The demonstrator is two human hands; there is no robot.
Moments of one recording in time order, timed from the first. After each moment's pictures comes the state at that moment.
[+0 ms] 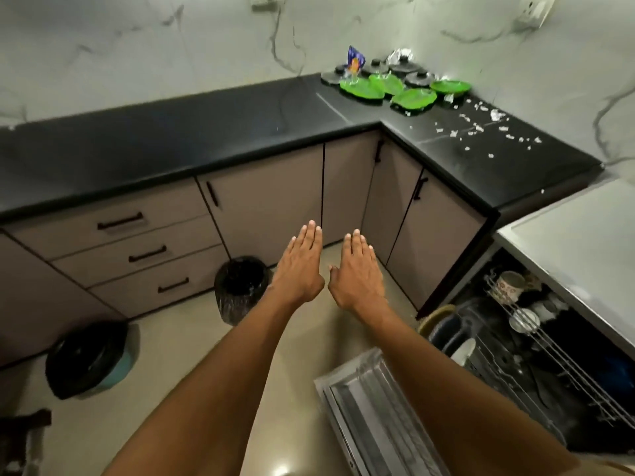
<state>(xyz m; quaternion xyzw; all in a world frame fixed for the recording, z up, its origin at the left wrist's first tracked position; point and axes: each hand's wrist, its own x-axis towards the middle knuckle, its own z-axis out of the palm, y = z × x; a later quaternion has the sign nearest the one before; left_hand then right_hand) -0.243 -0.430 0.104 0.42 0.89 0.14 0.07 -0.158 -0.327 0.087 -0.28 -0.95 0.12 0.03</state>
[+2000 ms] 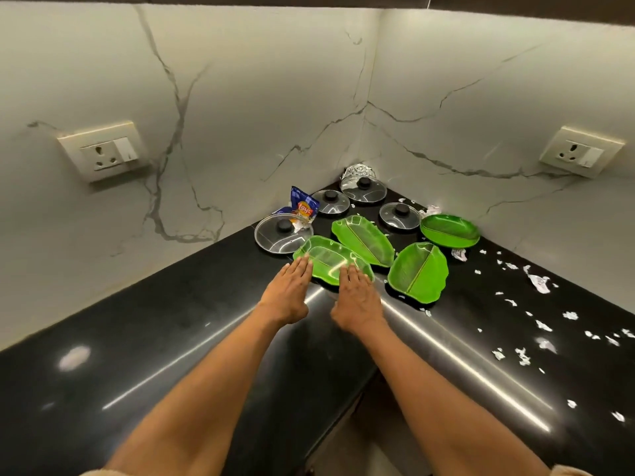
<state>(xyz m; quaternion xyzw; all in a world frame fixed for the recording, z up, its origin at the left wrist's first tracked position) -0.984 0.182 0.115 0.61 0.79 0.02 0.06 -0.832 0.261 0.123 -0.41 -0.91 0.08 -0.01</state>
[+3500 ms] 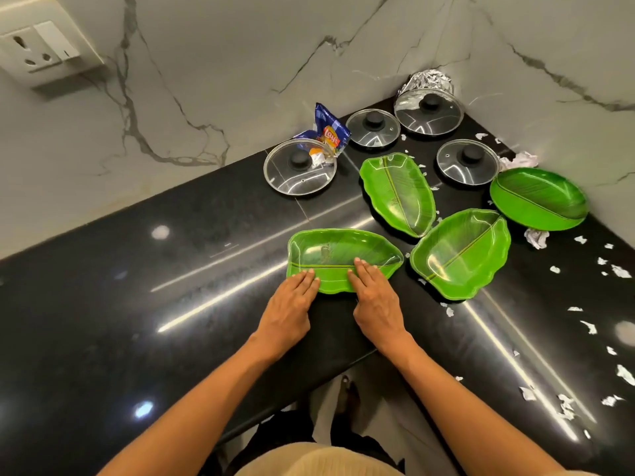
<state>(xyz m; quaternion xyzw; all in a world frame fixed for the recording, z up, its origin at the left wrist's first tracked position) -0.909 0.193 -0.003 0.53 0.85 0.07 0.07 -0.782 0.359 -0.014 -0.20 -0.96 0.14 0.11</state>
